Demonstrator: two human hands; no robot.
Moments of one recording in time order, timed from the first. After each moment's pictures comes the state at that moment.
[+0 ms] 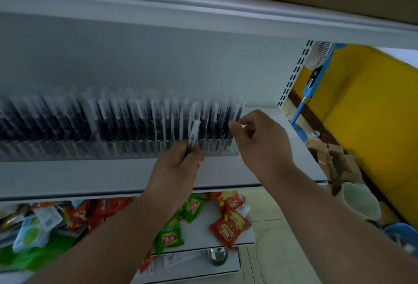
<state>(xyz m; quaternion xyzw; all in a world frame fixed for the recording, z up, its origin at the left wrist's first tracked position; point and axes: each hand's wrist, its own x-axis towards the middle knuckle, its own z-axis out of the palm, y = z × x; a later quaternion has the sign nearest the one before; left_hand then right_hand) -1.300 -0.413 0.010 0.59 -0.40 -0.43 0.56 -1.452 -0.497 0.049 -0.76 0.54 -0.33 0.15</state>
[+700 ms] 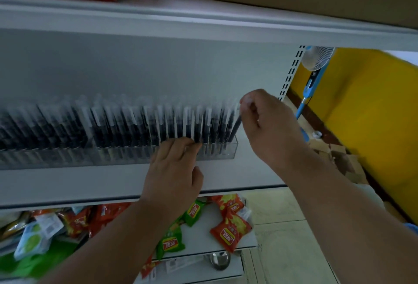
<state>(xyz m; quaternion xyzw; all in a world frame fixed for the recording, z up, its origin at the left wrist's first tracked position) -1.291 -0.422 -0.010 0.68 -0.69 0.04 0.24 -1.470 -0.515 0.080 -0.83 0.43 -0.35 0.05</state>
